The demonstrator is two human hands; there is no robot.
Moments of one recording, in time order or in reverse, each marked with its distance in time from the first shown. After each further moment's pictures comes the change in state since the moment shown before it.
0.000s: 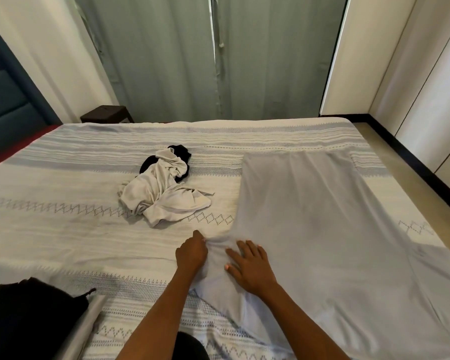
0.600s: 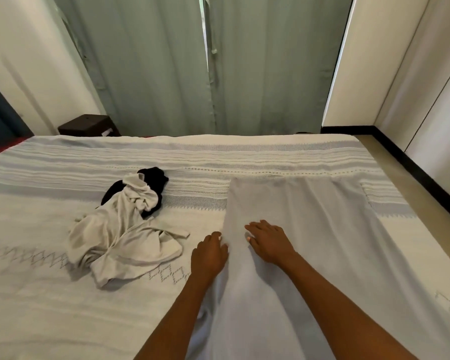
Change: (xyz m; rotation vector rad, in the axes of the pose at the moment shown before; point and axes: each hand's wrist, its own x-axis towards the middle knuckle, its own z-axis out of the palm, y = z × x) left_hand 0.139 0.144 0.026 -0.176 -0.012 0.186; right_hand 0.200 0.175 -0.081 -0.005 -0.081 0.020
